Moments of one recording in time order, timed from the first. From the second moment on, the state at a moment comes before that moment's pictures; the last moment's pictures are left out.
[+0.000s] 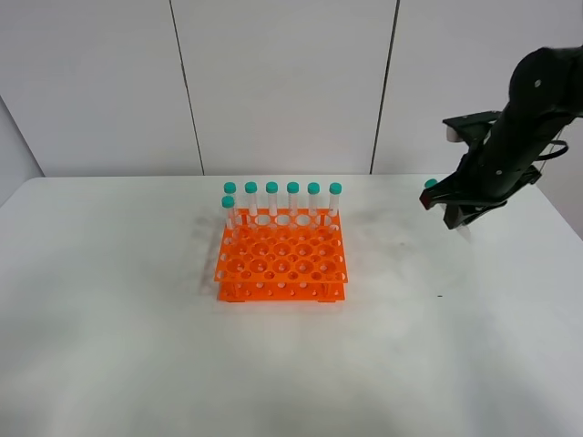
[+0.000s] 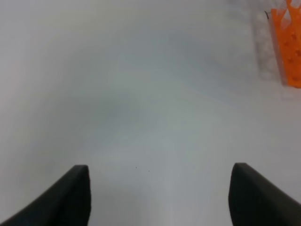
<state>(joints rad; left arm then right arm) 0.02 -0.01 -0.48 0.06 1.05 -0.05 0.14 1.76 -1.30 0.00 0.92 -0.18</state>
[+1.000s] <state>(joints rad) 0.02 -0.01 -0.48 0.06 1.05 -0.05 0.44 1.34 -0.93 0.34 0.68 -0.68</state>
